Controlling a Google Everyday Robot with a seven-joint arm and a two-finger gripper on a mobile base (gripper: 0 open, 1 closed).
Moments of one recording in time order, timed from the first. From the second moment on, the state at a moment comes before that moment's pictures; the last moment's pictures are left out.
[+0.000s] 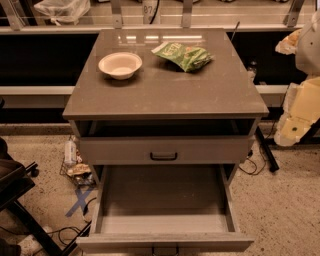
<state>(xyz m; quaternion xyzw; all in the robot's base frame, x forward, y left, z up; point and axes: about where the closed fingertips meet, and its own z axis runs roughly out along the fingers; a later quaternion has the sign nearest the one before) 0.438 -0.213 0.990 -0.60 0.78 -0.05 0.18</state>
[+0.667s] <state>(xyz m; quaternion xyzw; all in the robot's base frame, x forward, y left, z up) 0.471 -0.216 0.984 -0.59 0.78 -0.05 0.20</state>
